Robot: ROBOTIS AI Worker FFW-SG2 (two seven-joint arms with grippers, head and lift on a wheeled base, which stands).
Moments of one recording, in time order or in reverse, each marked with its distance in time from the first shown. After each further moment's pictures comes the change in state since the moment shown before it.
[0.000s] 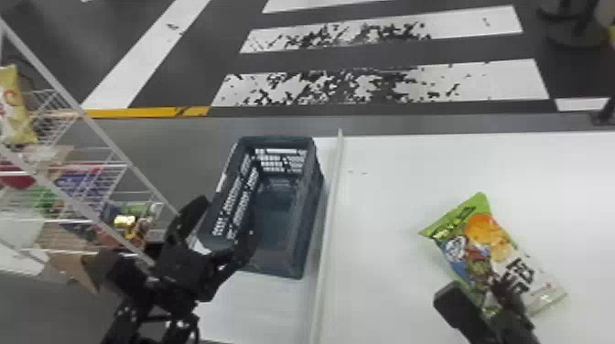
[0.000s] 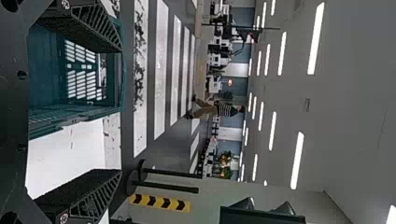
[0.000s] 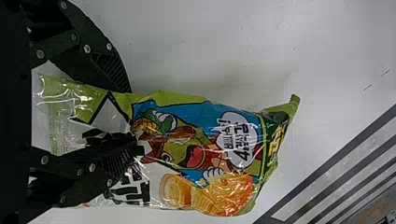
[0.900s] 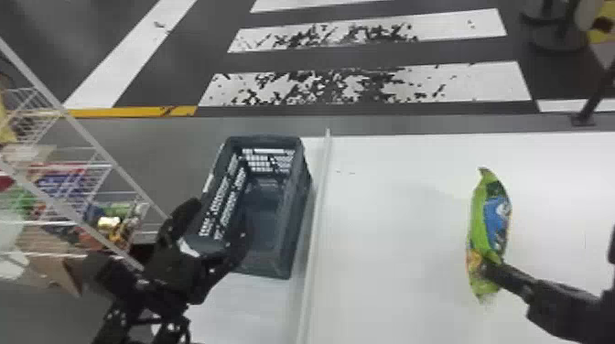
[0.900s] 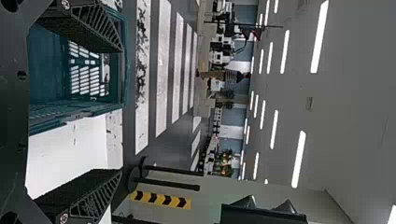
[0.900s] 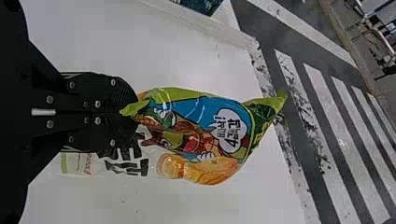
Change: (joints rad) left arm -0.013 0.000 -0.016 0.019 0.000 0.000 -0.005; right arm 0.111 0.070 -0.631 -0.481 -1.067 0.247 0.252
